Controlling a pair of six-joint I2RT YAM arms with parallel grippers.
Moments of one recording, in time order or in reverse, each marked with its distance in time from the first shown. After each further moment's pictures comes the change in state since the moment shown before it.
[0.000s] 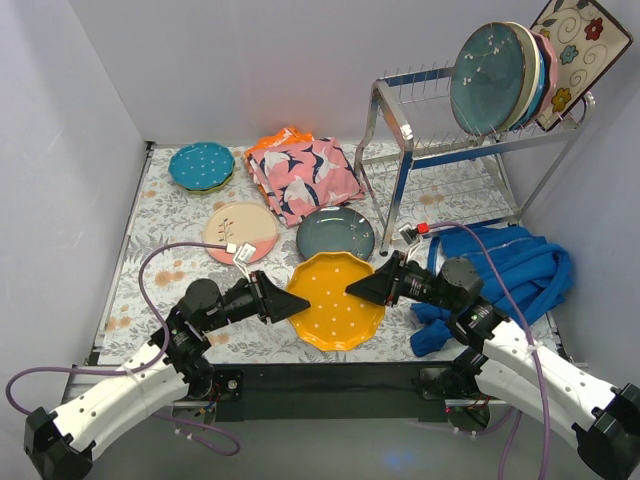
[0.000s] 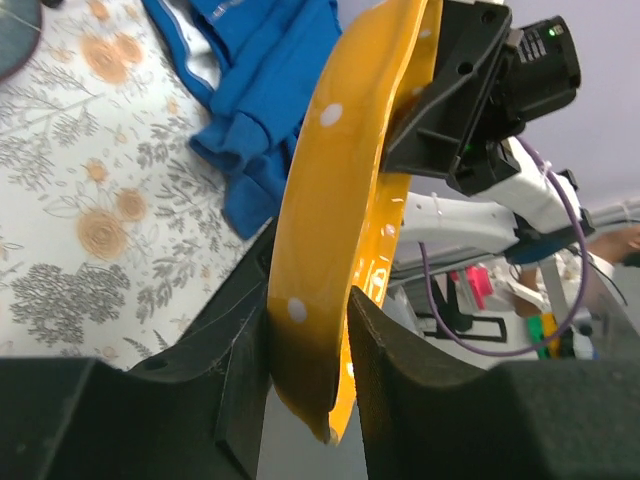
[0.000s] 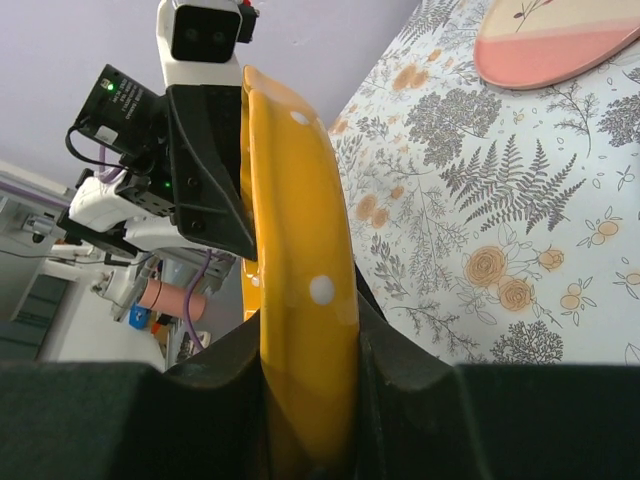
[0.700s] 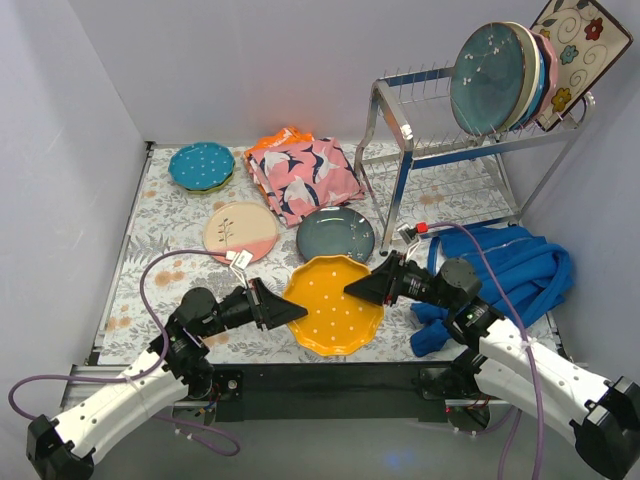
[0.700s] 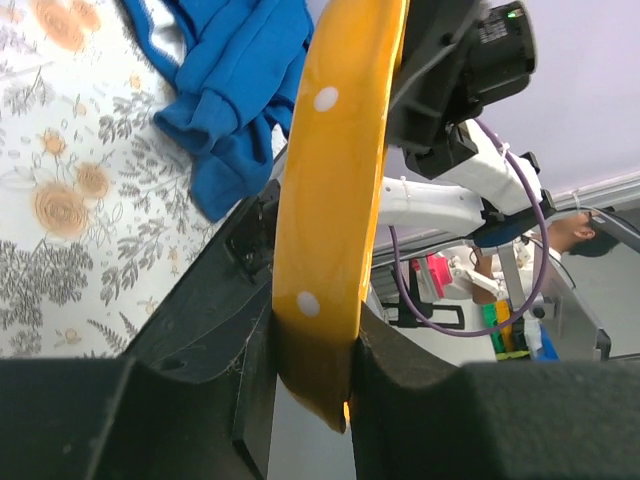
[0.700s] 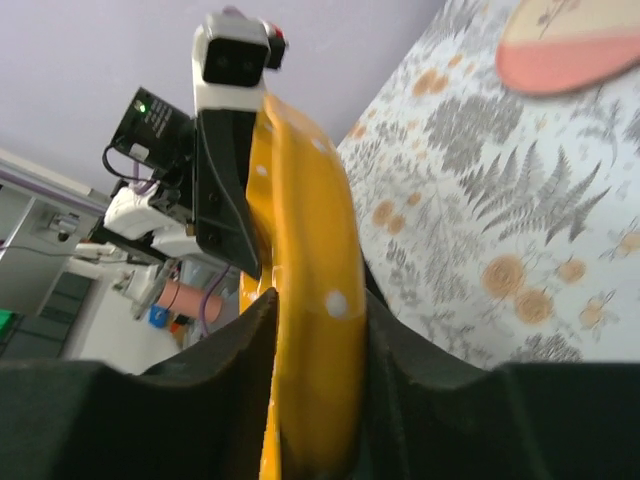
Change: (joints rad) left arm 0.003 -0.085 -0.090 0.072 0.072 -0.106; right arm -0.003 0.040 -0.034 0.108 -0.046 0.046
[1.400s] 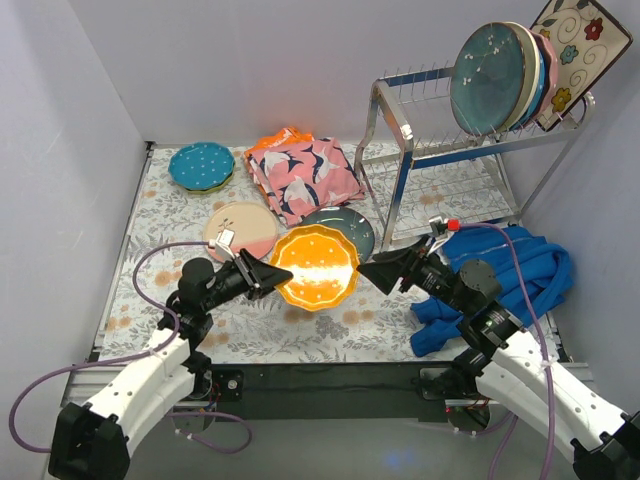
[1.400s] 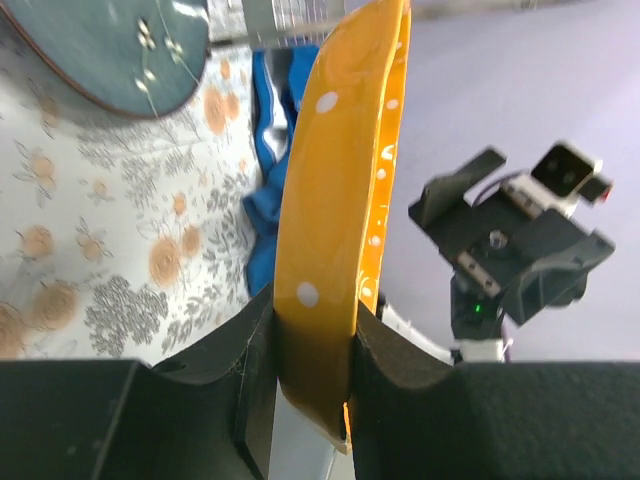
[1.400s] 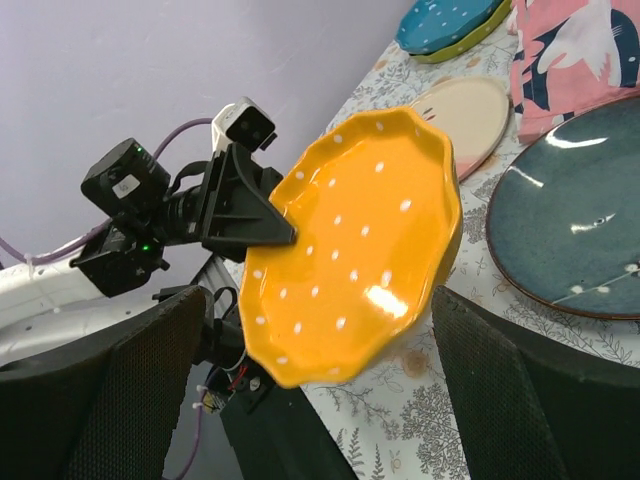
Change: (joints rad) left arm 0.348 0.285 0.032 0.052 0.108 -0.170; right arm -0.061 -0.158 0.058 -0.196 0.258 -0.172
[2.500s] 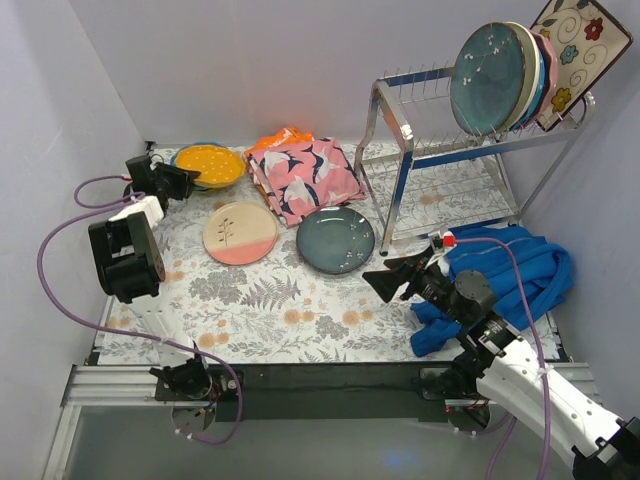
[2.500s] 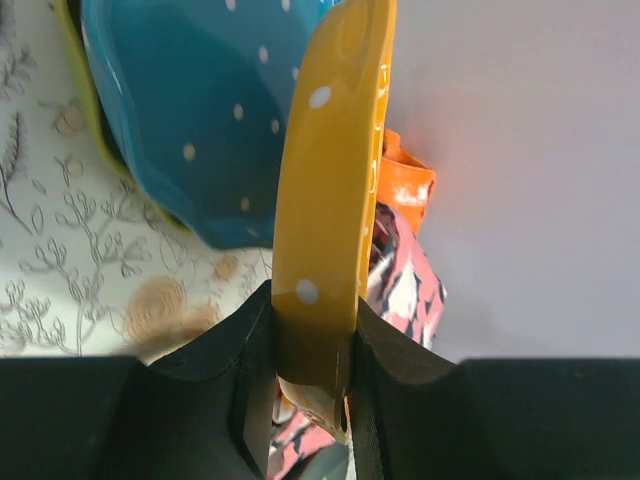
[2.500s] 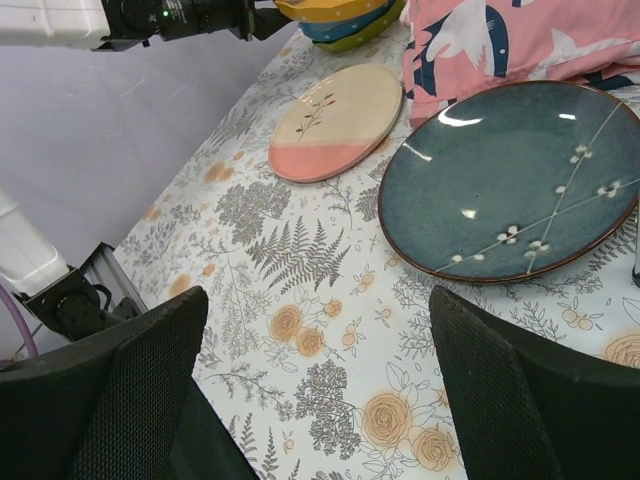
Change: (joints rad) left arm 0.690 1.241 0.993 -0.072 -0.175 0.149; right arm -0.002 -0.077 -0.121 -0.040 0.119 -0.194
